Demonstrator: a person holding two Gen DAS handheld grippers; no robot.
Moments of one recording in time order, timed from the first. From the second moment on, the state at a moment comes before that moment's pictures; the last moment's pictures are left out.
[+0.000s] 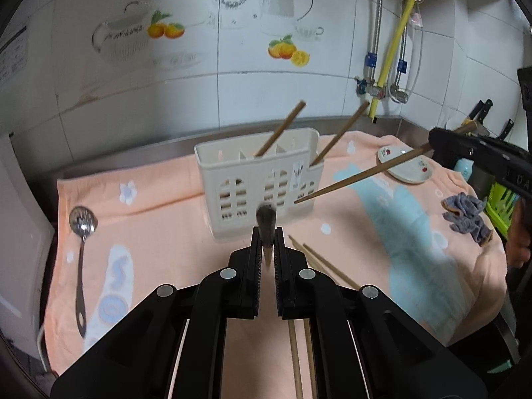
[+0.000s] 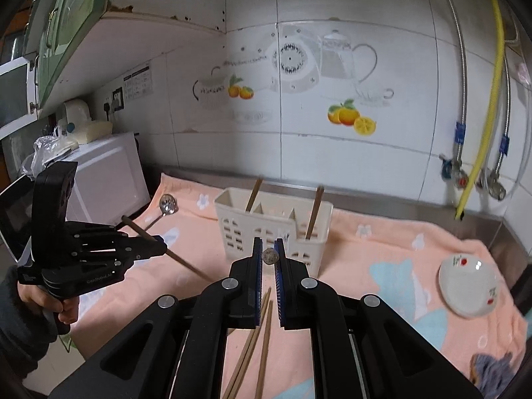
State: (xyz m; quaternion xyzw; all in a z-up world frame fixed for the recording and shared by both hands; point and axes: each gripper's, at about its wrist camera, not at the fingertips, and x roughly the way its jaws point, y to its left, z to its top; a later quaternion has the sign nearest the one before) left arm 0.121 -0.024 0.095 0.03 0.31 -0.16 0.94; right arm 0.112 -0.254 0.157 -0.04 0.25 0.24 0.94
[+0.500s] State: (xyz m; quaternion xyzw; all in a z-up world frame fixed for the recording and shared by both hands) left arm 0.135 -0.019 0.194 0.06 0.22 -0.14 0.96; right arm 0.139 -0.277 0.224 -0.03 0.23 0.25 0.94
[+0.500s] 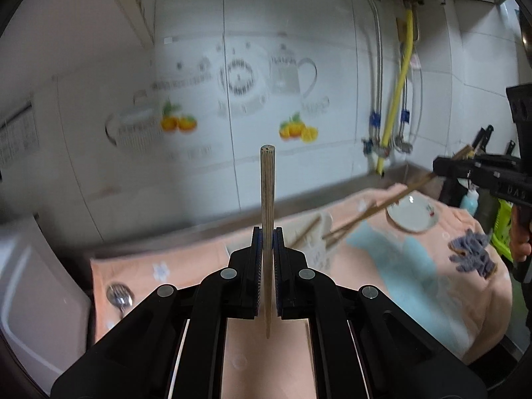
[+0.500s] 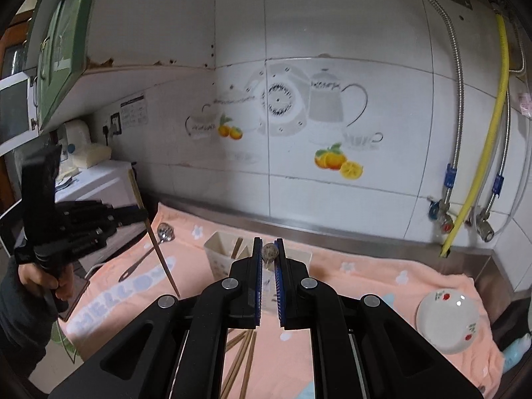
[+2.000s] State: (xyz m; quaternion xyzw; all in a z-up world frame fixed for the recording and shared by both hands) left arm 0.197 -0.009 0.168 0.03 0.24 -0.14 0.96; right arm 0.154 -0.262 0.175 -0.10 0.27 0.20 0.94
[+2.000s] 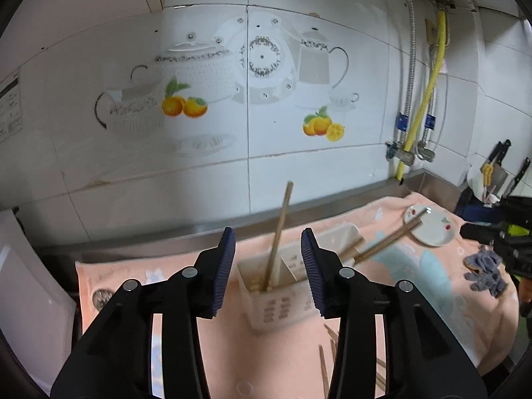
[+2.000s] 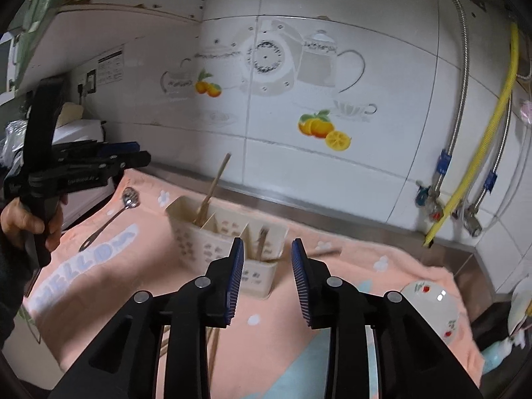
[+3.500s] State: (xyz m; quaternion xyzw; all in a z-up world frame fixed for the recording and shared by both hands) left arm 0.058 -0.013 -0.015 0.02 0.40 -0.15 0.90; right arm 0.045 -0.263 -0.037 -0.02 0.43 0.20 0.88
